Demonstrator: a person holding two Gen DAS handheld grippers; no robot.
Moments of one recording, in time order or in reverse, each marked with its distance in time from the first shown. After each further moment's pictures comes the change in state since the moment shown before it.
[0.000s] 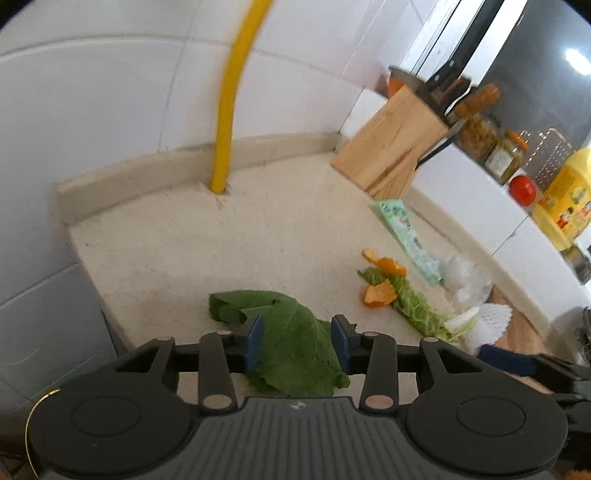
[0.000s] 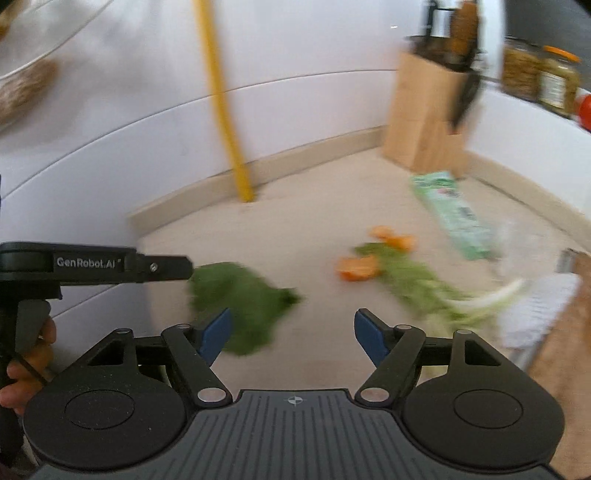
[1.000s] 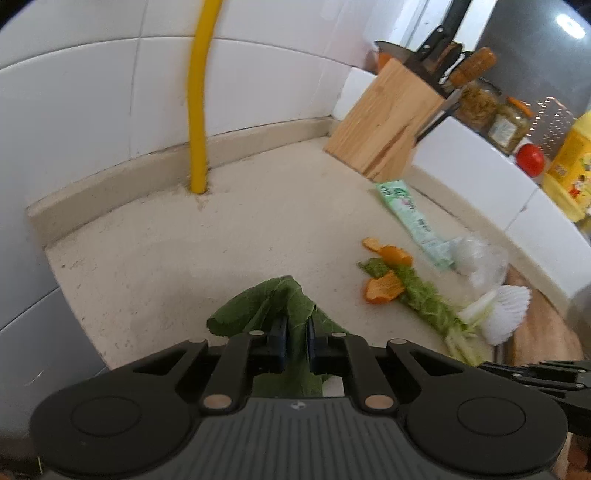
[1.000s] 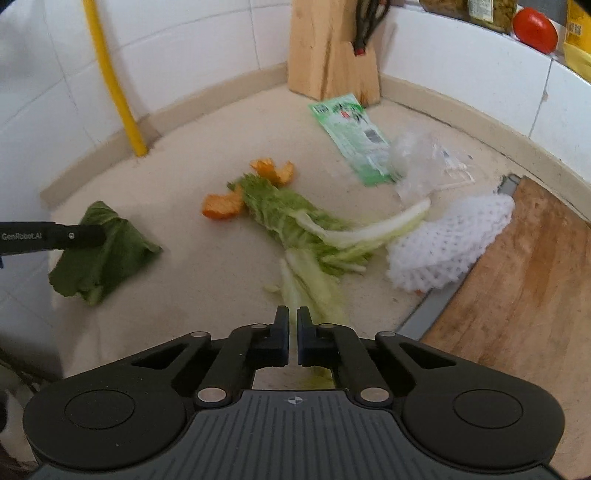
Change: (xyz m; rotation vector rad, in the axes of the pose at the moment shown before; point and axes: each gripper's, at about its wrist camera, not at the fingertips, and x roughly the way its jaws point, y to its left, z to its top) left arm 0.018 -0.018 0.007 0.095 0.027 0.029; right arm 0.014 -0.069 -0.020 0.078 0.155 -0.075
